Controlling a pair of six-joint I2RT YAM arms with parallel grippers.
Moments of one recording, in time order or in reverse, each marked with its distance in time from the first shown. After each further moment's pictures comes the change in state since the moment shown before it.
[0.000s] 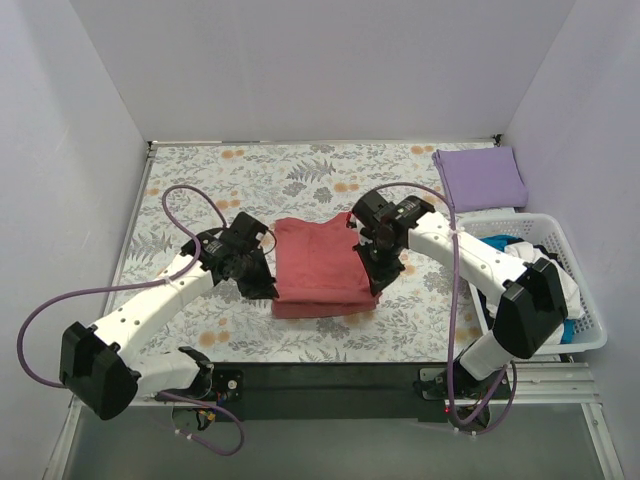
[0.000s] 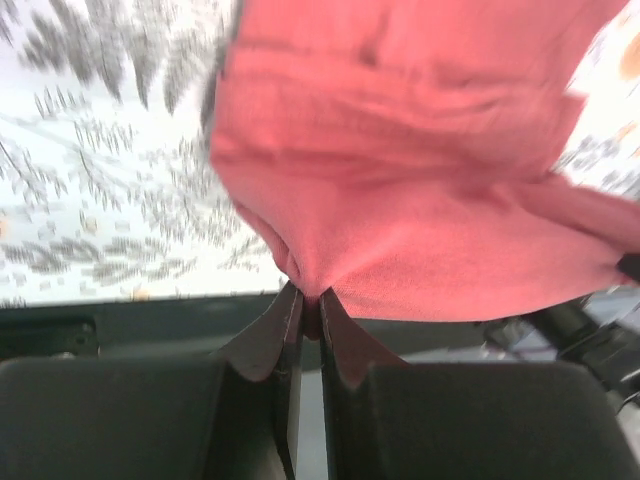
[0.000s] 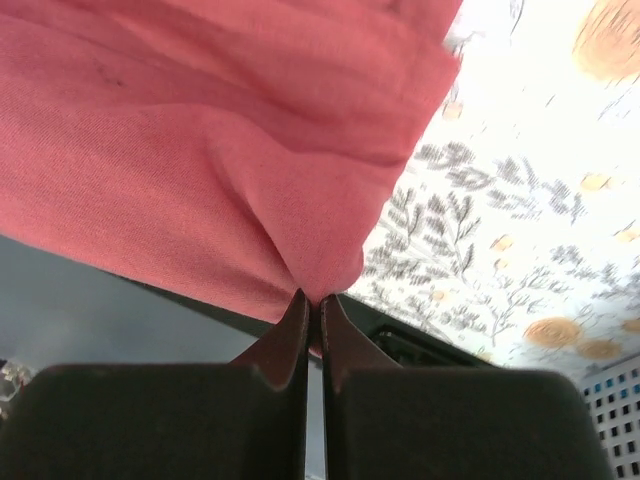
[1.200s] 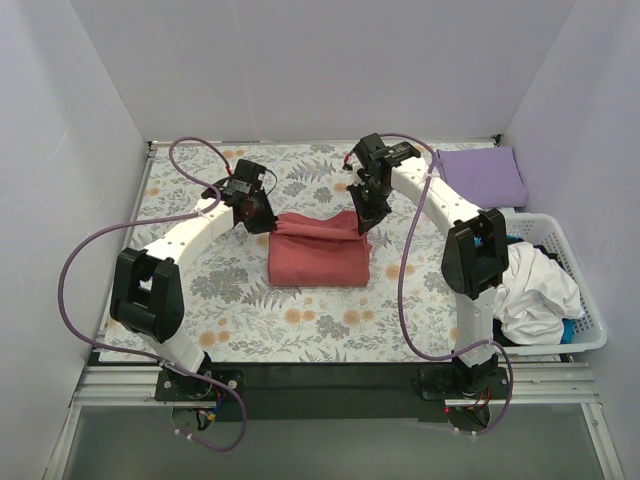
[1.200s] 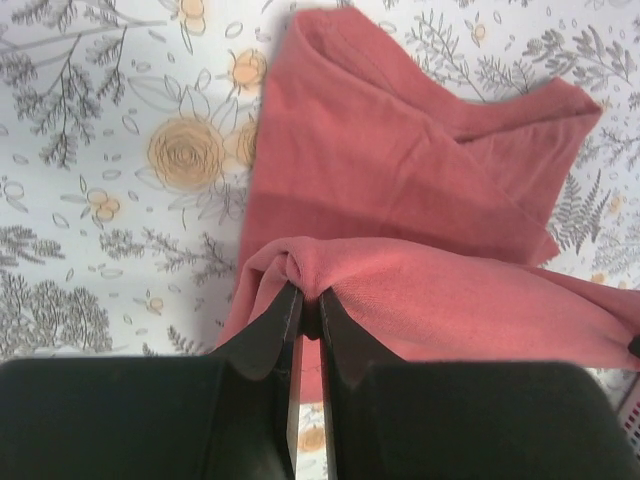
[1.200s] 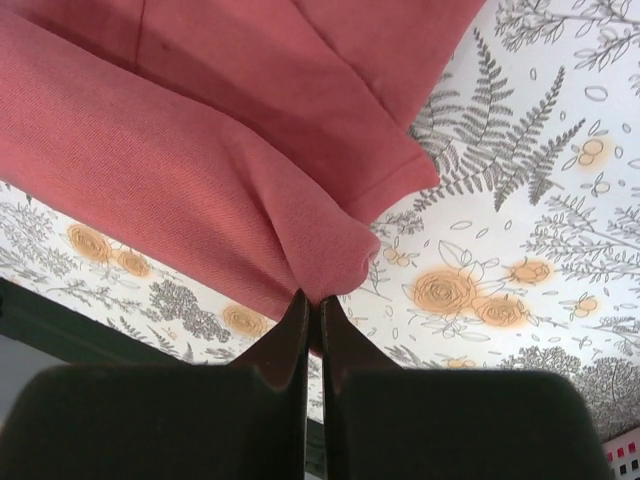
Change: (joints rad) left arm 0.243 0.443 0.296 0.338 -0.108 0.254; right arm -0.229 0.464 0.560 -0.001 -0.038 -0.146
